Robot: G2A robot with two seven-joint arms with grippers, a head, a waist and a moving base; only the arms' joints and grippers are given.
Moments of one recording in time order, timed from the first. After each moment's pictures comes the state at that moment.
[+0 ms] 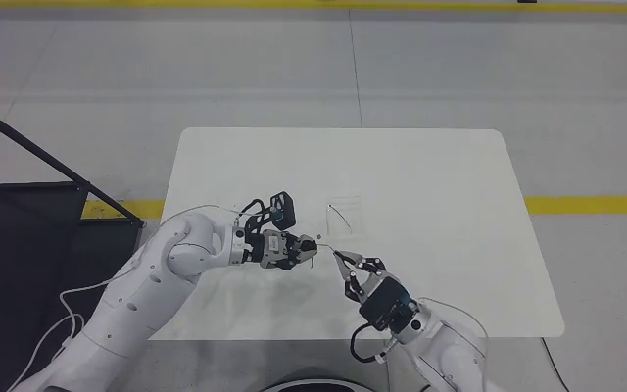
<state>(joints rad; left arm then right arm) 0.94 -0.98 -0.97 -1.51 0.54 -0.88 -0.63 -1.56 -1.15 1.14 -2.01 -1.55 -0.28 -0.21</state>
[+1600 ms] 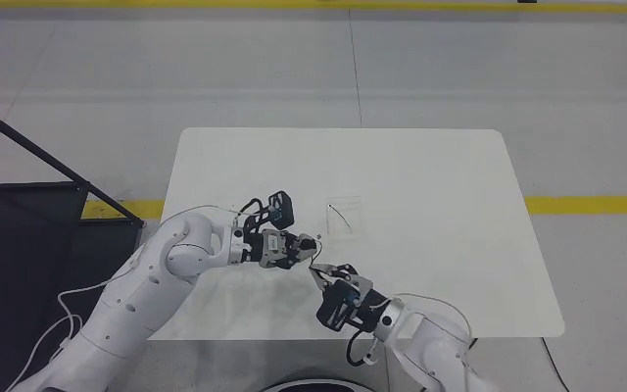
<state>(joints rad) 0.94 -0.98 -0.97 -1.52 0.54 -0.88 -0.60 -1.45 -1.16 1.03 -2.00 -1.66 -0.41 0.09</state>
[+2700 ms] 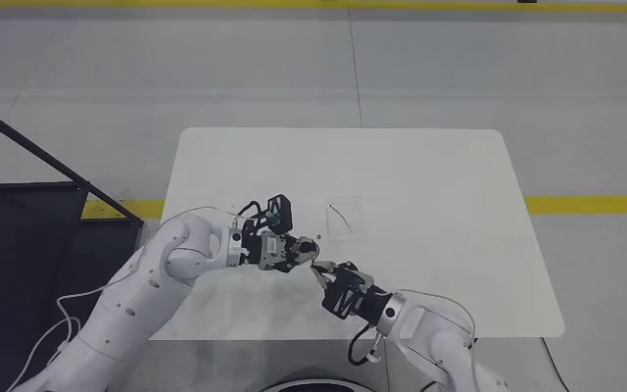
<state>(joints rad) 0.96 -0.97 -0.99 -1.54 0.62 -0.93 -0.52 -1.42 -1.16 1.06 -1.99 -1.49 -0.48 0.19</state>
